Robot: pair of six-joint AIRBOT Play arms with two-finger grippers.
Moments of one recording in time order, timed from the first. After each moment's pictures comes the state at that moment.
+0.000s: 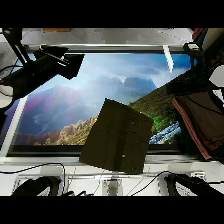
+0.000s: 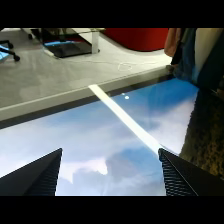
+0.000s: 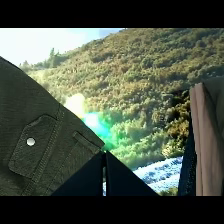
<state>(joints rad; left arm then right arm) -0.29 -0.96 1.25 0.84 -0.49 -0.90 0.14 -1.14 1.50 -1.60 1.39 1.55</state>
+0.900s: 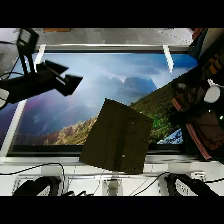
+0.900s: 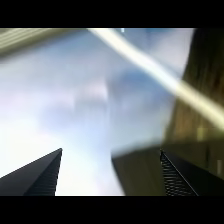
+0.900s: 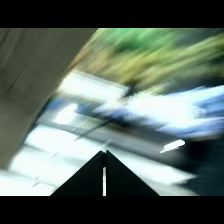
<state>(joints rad) -0.20 -0.94 1.25 1.03 -0.92 -0.91 -0.13 -1.07 0.99 -1.32 1.57 1.16</state>
